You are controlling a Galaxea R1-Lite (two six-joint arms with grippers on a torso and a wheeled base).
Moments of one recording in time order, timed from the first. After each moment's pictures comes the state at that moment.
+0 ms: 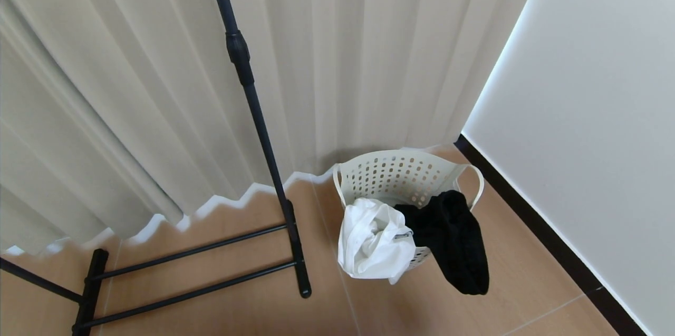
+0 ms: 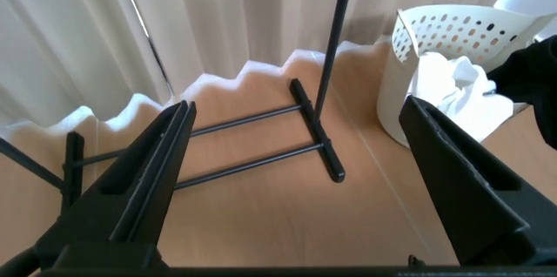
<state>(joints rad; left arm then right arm) 0.01 0.00 0.00 0.01 -0.02 0.00 0.01 0.00 0.00 -0.02 0.05 -0.03</state>
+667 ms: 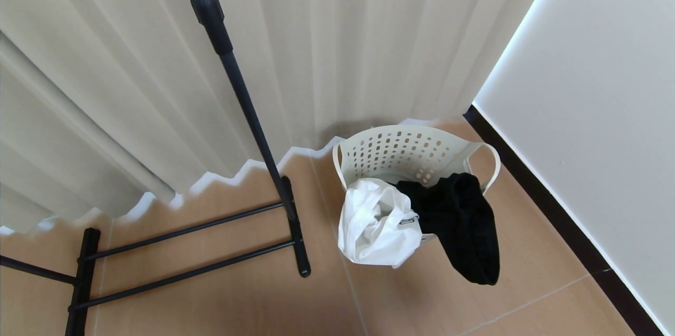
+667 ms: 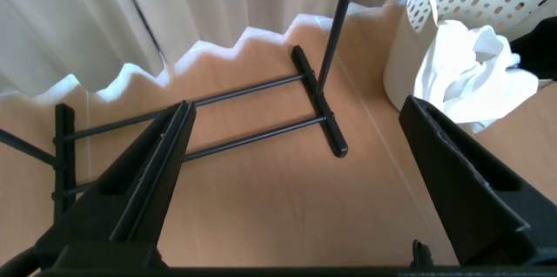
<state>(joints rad) 0.01 0.00 0.00 0.01 -0.02 0.00 0.01 0.00 0.00 -0.02 0.05 -0.03</state>
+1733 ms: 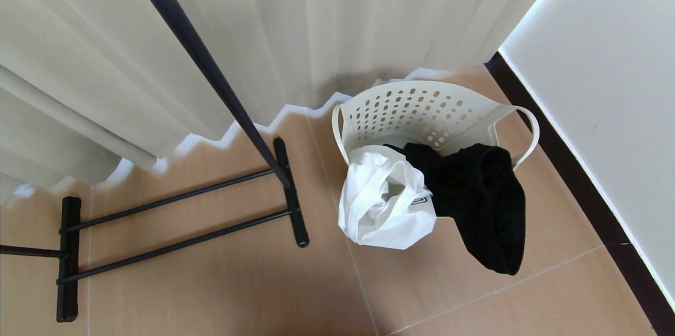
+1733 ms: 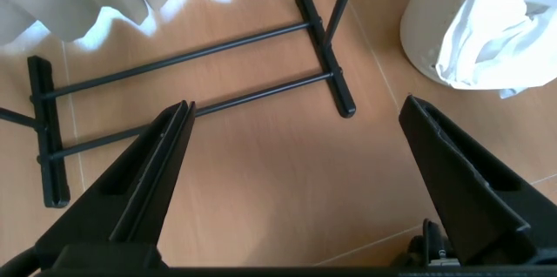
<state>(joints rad) 0.01 0.00 0.00 0.01 -0.02 0.00 0.01 0.00 0.00 -0.02 0.05 -0.03</state>
